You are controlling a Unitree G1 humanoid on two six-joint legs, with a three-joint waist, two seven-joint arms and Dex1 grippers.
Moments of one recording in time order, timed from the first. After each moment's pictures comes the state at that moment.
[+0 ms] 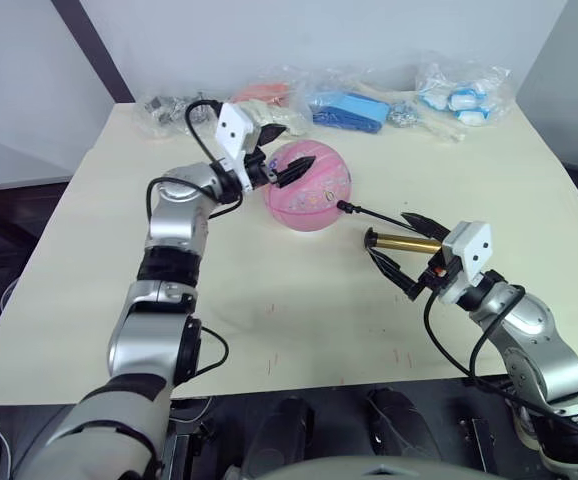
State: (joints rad) left arm -0.96 0.41 0.02 0.67 -0.22 0.02 -0.89; right arm -0.09 -0.43 0.07 -0.42 0.37 0.22 0.55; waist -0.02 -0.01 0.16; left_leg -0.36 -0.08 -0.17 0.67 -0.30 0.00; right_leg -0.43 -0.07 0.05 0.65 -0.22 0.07
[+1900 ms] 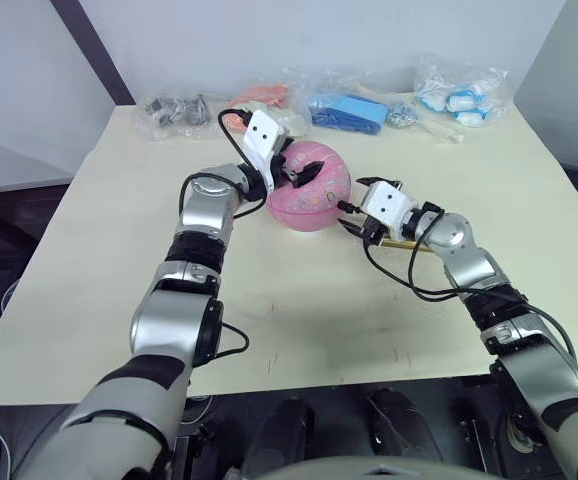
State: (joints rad) left arm -1.05 0.33 -0.01 0.89 -0.08 0.03 -0.75; right arm -0.74 -0.33 0.28 0.53 -0.15 -0.19 0.61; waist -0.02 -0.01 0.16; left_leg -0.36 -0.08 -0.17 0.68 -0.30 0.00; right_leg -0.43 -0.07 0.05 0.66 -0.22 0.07
